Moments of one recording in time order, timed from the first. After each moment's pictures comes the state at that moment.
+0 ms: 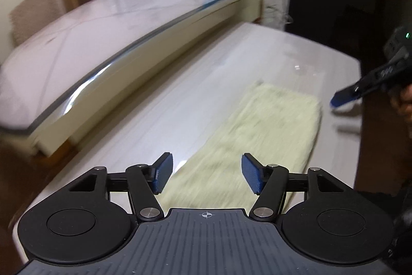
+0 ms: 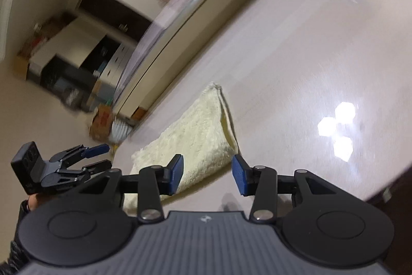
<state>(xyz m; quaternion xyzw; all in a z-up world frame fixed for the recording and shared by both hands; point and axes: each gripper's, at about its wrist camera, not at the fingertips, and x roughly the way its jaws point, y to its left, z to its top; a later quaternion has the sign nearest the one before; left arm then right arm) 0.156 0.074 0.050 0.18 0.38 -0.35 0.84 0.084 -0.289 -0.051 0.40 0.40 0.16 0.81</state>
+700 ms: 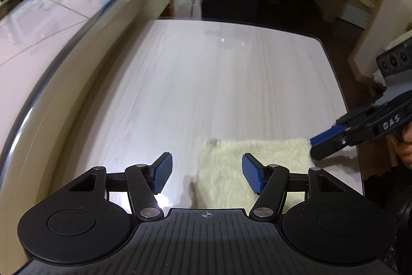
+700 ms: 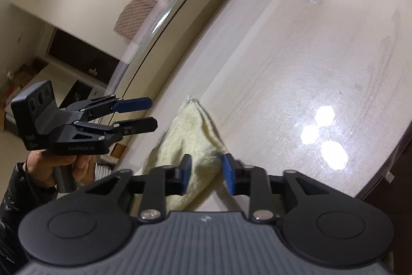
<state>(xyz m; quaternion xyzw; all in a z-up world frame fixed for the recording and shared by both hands) 0.265 -0.067 0.007 0.26 0.39 -0.52 0.71 0.099 -0.243 -0.087 0.44 0.36 0.05 0.82</state>
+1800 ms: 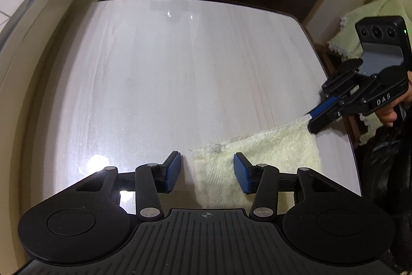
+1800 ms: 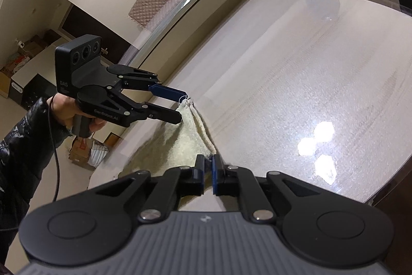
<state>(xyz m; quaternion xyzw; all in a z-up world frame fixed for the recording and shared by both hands) 0.310 -0.125 -0.022 0.29 0.45 -0.61 0.58 0.076 -0.299 -0.062 0.37 0.37 0.11 0.85</state>
